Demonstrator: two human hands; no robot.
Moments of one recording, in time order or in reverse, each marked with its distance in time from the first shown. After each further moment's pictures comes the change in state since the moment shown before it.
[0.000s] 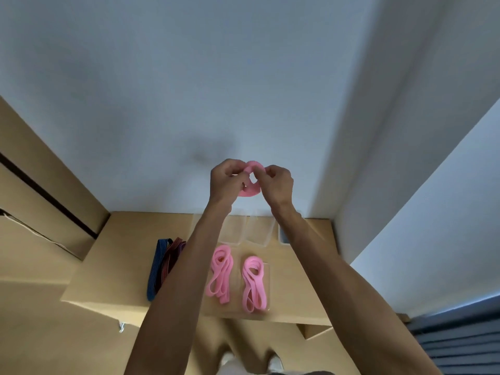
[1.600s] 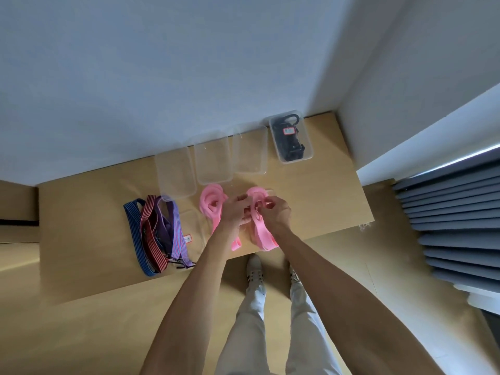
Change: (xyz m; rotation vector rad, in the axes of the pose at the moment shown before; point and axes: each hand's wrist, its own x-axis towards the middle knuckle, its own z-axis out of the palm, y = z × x) left_hand -0.025 -0.304 -0.018 0.105 -0.279 -0.981; right_hand -0.079 0.285 0.098 -0.234 0.024 0.727
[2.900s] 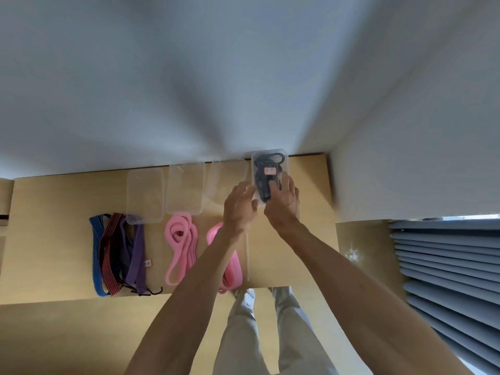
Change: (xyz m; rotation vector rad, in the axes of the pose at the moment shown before) left_hand 0.073 0.077 0.126 1.104 0.298 0.745; right_hand 0.157 -0.052 -0.103 -0.728 0.037 -0.600
